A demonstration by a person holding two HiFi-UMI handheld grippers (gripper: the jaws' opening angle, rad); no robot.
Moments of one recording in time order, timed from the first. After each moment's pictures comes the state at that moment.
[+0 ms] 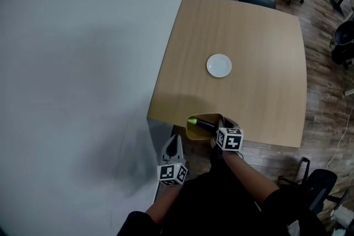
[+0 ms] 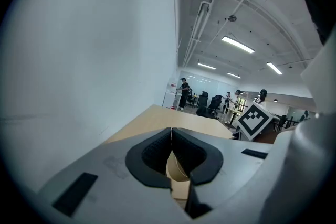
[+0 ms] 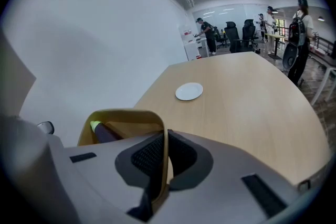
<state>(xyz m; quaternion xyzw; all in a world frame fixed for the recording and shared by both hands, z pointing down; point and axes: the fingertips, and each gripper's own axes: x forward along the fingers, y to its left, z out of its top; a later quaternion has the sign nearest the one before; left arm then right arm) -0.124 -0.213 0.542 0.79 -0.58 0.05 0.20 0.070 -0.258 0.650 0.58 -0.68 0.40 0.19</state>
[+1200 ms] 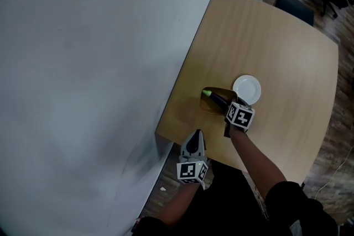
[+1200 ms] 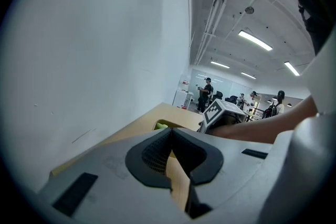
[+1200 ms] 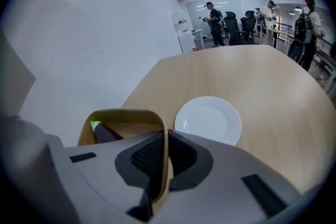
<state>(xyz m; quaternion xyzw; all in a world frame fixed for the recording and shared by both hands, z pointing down) -0.101 -0.379 0.601 0.75 -0.62 0.05 0.22 0.058 -0.514 0.729 0.60 -0.64 0.43 0.21</state>
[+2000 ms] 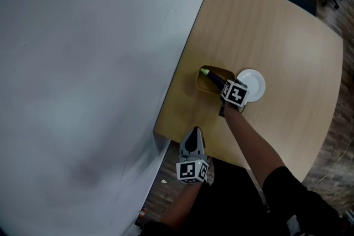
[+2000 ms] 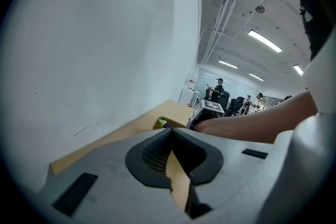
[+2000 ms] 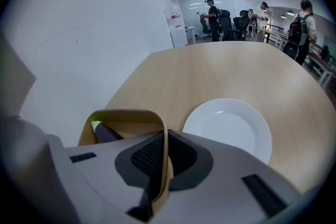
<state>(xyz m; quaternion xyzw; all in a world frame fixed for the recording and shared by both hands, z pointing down) -0.119 -0.406 0.632 0.73 -0.64 0.04 0.25 0.043 -0.595 0.785 0.63 -0.59 0.44 0.23</state>
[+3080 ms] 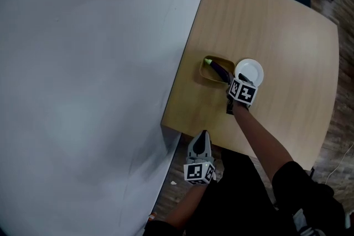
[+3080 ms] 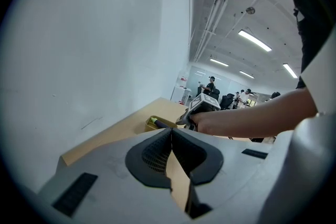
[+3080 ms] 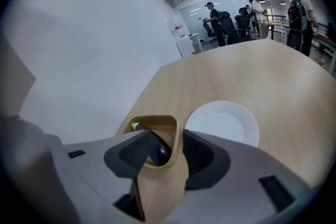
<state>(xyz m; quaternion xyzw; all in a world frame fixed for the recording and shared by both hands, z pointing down) -0.099 -0.332 0.616 0.76 -0.60 0.06 0.25 0.047 -0.558 0.745 0.60 -0.65 0.44 0.15</state>
